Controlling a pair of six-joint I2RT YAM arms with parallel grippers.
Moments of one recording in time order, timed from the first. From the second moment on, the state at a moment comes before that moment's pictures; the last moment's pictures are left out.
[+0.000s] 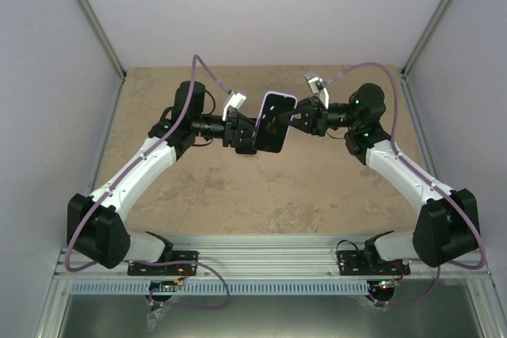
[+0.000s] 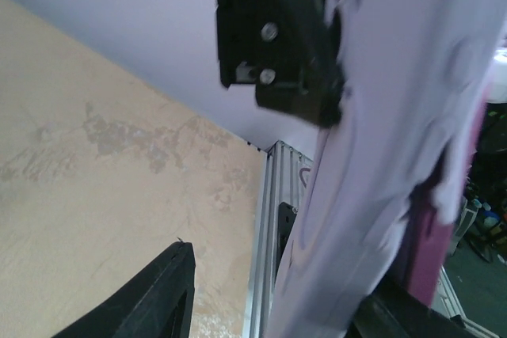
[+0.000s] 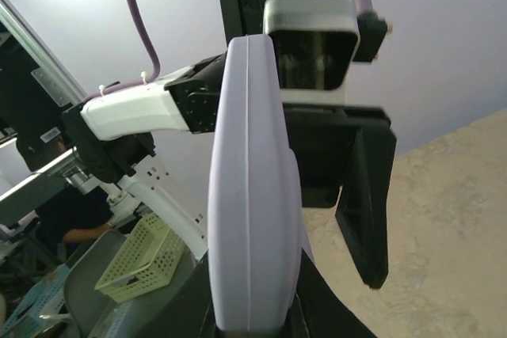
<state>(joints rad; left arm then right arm) -0.43 1.36 1.13 -0.18 1.10 -0.23 0.40 1.37 0.99 0.58 -1.25 0.75</state>
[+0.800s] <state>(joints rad) -0.43 1.35 1.11 -0.04 1.19 -0.31 0.43 1.38 1.01 0.50 -1.31 0.70</state>
